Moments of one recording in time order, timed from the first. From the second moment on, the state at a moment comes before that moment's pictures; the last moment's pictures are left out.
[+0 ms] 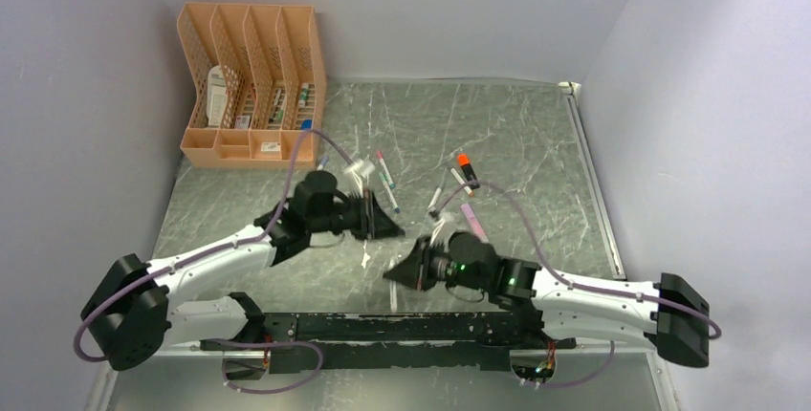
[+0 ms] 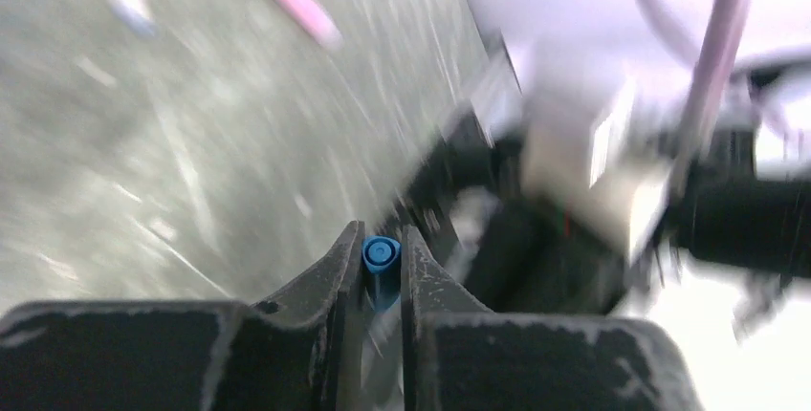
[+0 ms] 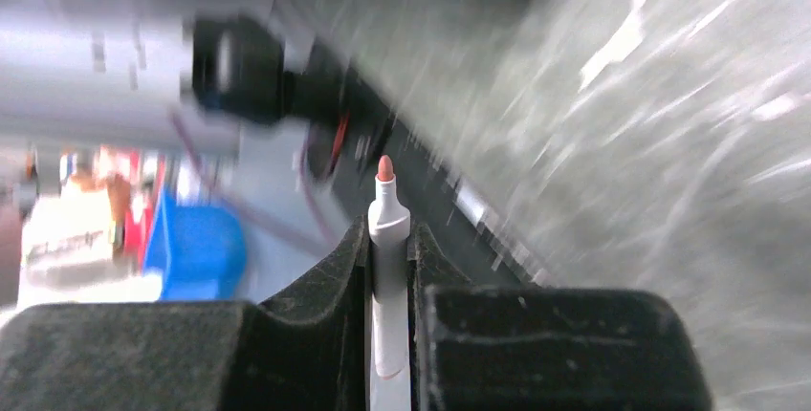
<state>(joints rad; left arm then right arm) -0.82 1.16 0.62 0.15 0.50 -0.83 1.16 0.86 0.38 0.16 0.01 0.94</state>
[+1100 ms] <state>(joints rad) -0.60 1.04 0.64 -0.23 0.37 -0.77 0.92 1.16 0.83 -0.62 0.16 0.69</state>
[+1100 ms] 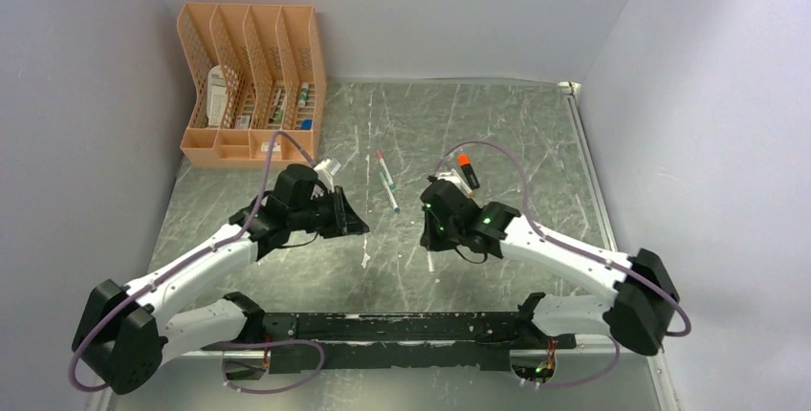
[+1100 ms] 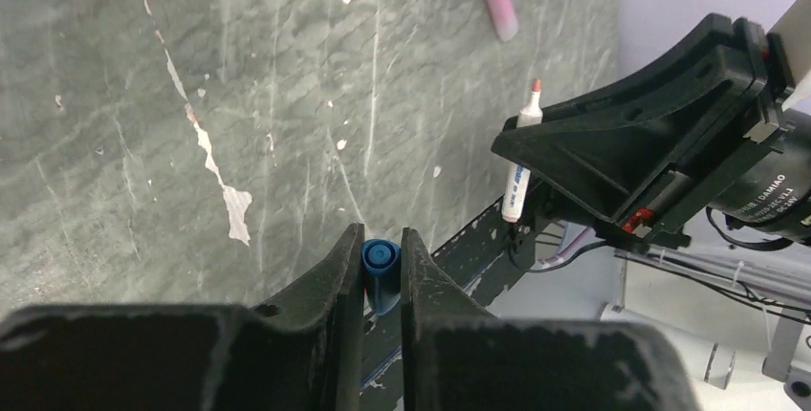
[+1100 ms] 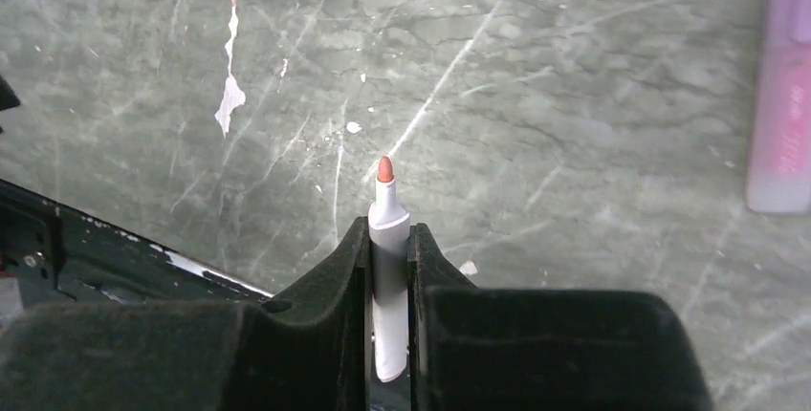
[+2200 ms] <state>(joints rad) -0.74 1.57 0.61 0.14 0.28 -0.81 0.90 1.50 0.70 -0.22 -0.10 0.65</state>
